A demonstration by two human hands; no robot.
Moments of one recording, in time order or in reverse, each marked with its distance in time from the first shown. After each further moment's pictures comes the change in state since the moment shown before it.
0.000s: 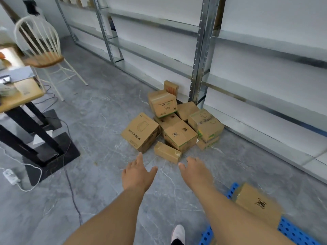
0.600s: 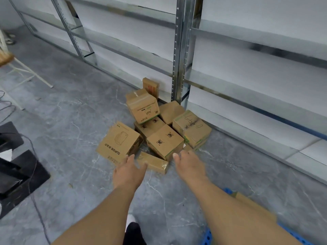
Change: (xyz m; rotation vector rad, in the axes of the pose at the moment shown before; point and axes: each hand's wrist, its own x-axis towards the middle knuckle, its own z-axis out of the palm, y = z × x) left_hand 0.178 0.099 0.003 -0.046 -0.089 0.048; right_hand 0.181 0.011 -0.051 0.034 0.015 0.074
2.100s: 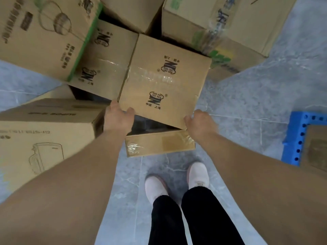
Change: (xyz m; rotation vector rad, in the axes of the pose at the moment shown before) left_hand 0.584 -0.041 0.355 0.063 -0.430 0.048; right_hand 0.443 0.084 0.419 0.257 -0.325 0.815
